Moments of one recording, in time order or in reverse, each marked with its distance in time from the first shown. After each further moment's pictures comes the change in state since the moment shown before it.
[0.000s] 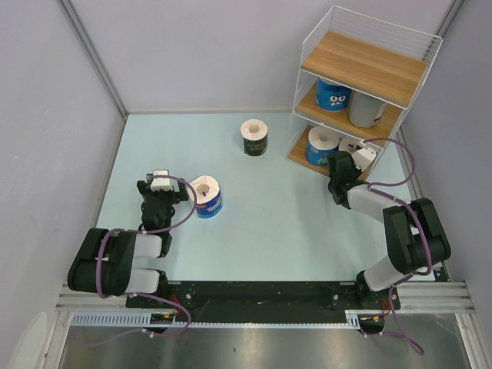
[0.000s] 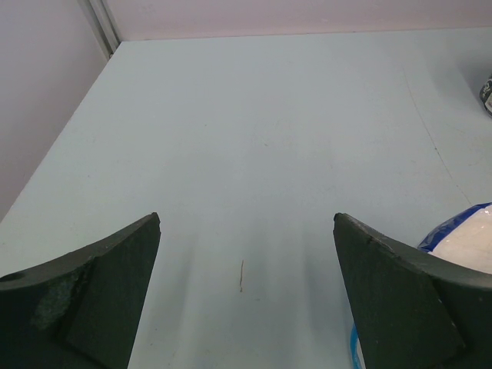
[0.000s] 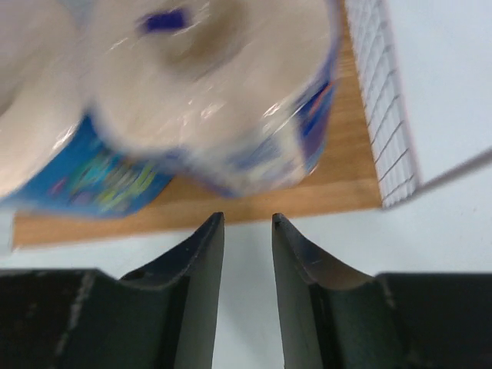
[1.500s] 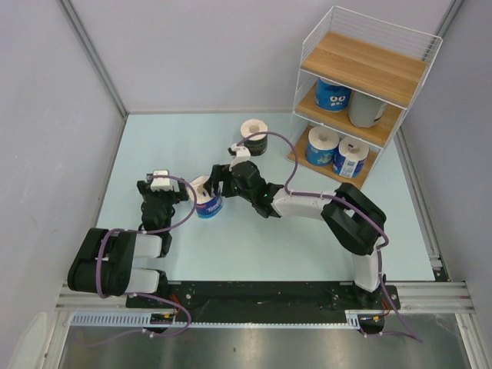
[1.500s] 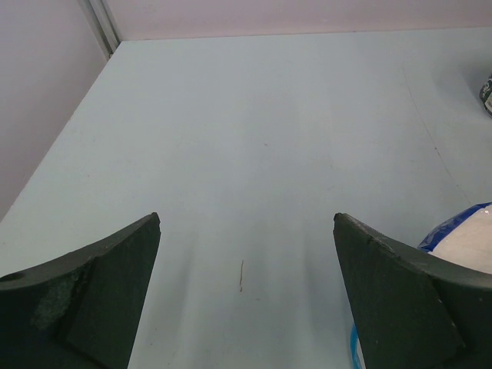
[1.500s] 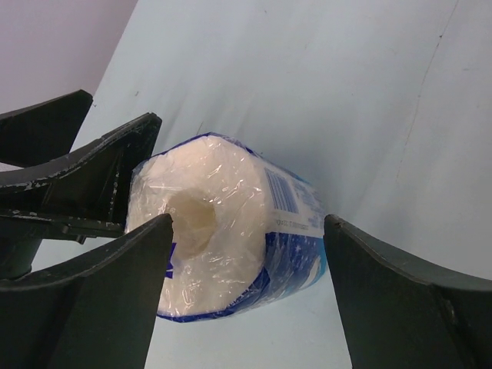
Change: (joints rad) left arm 0.000 0.000 0.000 0.000 0.000 0.000; right arm 0.668 0.374 0.453 0.217 -0.559 -0.061
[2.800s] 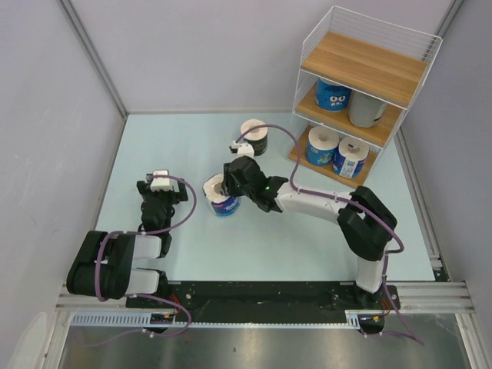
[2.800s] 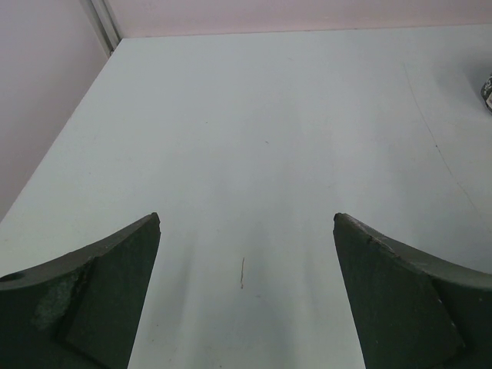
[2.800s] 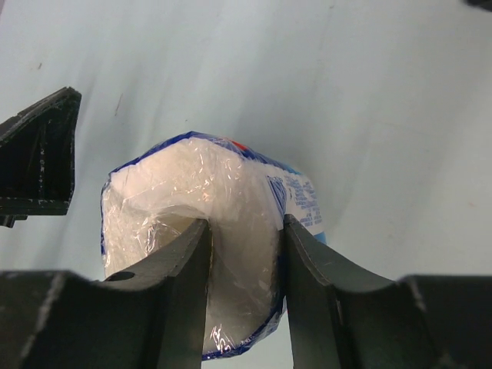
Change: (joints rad) left arm 0.000 -0.023 0.000 -0.030 -0.004 0.000; right arm 0.014 -0.050 0.113 -0.379 0.132 -0.062
